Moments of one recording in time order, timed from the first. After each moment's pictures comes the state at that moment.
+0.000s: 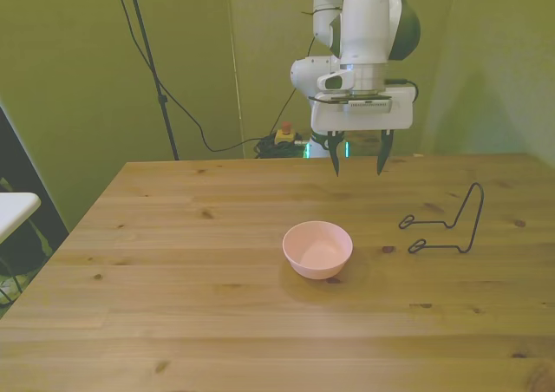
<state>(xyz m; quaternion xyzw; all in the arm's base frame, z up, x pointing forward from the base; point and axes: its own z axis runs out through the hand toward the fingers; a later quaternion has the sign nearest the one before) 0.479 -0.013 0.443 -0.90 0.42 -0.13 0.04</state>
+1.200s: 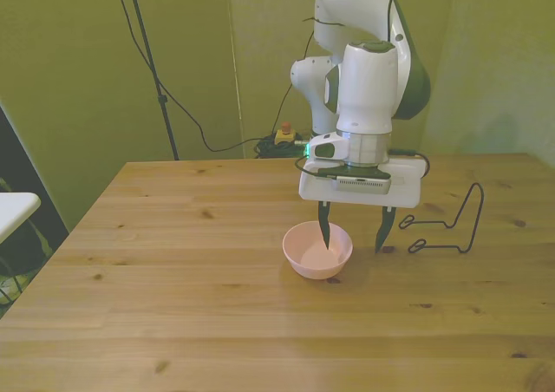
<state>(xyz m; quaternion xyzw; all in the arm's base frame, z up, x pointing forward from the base) 0.619 -0.045 0.377 -0.87 0.48 -0.13 0.03</state>
